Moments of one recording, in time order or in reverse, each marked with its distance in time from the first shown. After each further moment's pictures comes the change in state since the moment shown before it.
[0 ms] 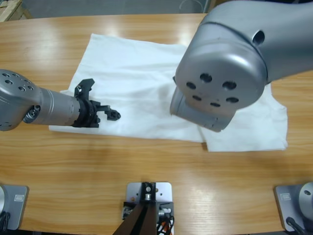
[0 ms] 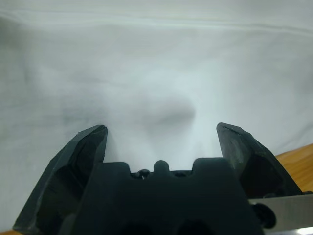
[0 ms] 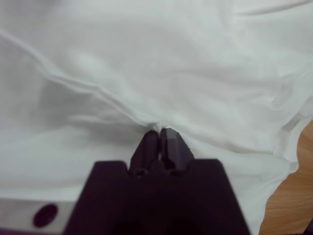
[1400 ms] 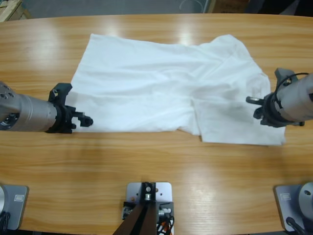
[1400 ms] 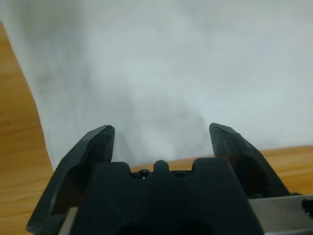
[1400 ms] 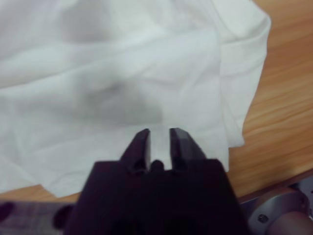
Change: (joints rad) arm 0 0.000 -0.070 -0.018 0.270 0.169 0.059; arm 1 -0.307 -0.418 0.427 -0.054 0.197 0.434
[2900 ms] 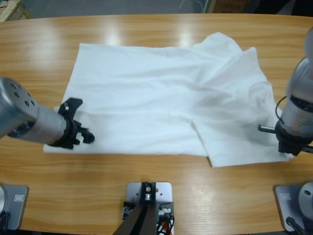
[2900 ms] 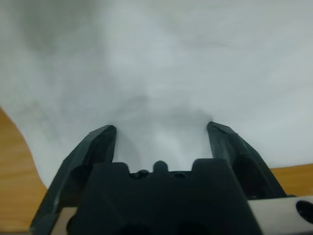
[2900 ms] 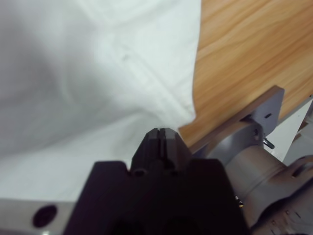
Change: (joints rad) arm 0 -0.093 0.093 -0.095 0.219 -0.093 -0.053; arm 1 -0.151 0.183 -0.002 0.260 0.158 0.044
